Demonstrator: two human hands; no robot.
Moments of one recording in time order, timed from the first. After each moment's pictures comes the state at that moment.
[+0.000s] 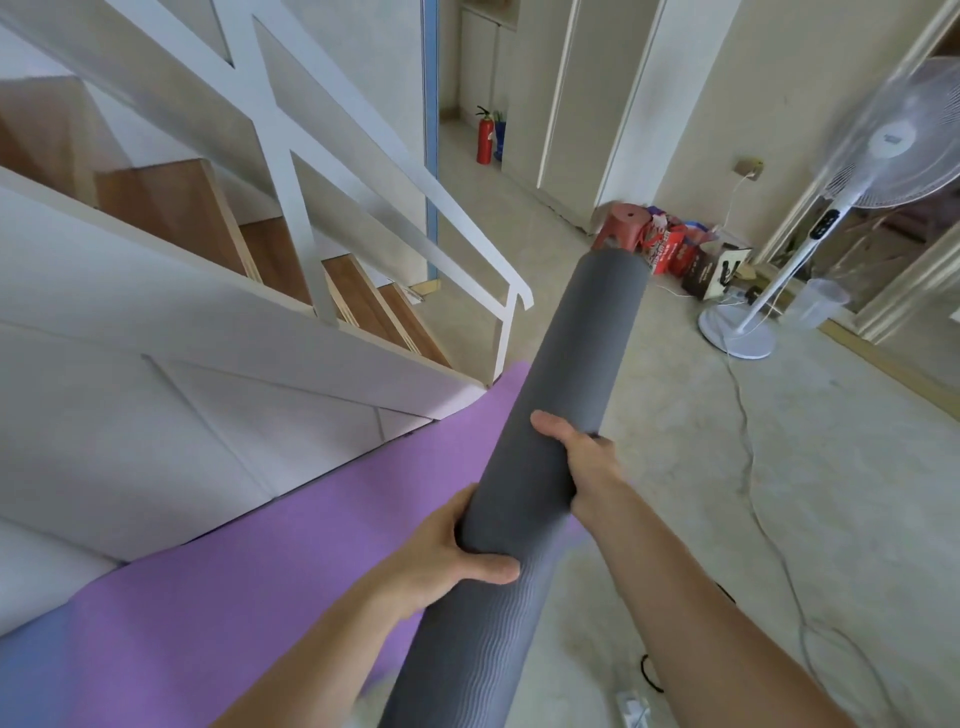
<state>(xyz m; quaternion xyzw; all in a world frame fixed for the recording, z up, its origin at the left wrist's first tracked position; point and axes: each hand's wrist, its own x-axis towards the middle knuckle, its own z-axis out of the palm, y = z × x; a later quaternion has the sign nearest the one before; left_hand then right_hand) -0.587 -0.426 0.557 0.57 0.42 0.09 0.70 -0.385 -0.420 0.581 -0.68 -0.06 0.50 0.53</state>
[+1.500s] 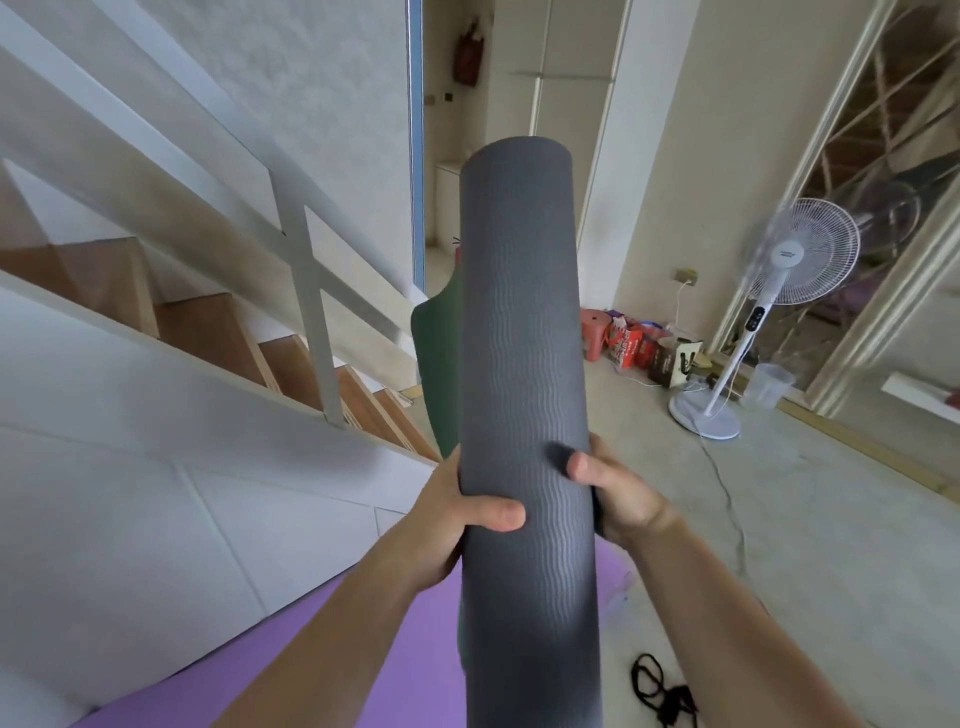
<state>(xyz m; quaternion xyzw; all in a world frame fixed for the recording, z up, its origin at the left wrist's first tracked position) -0.603 -0.423 0.705 0.59 0.24 0.28 0.72 -0.425 -0.477 0.727 -0.42 -0.47 0.55 0.55</state>
